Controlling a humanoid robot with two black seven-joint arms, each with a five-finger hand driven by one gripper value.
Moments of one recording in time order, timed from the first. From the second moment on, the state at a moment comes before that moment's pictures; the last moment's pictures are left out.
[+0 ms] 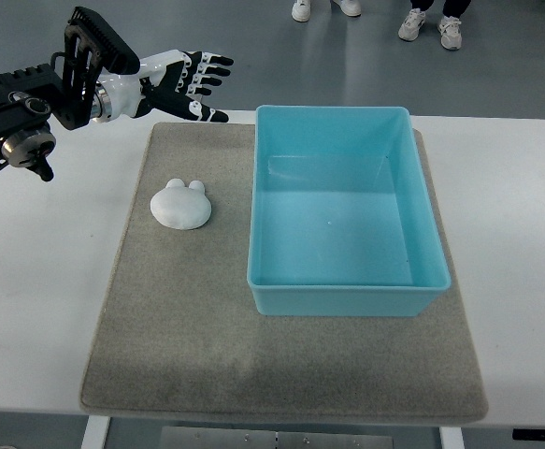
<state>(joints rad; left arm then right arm) -1.25 0.59 0.00 -0.95 0.49 -0.25 -0.22 0.01 0.00 0.06 0.12 -0.12 0.15 0.19</state>
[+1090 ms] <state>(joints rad) -1.28 0.70 0.01 -1.09 1.14 -0.48 -0.23 0.01 0.00 0.06 0.12 -0.12 0.15 0.19</state>
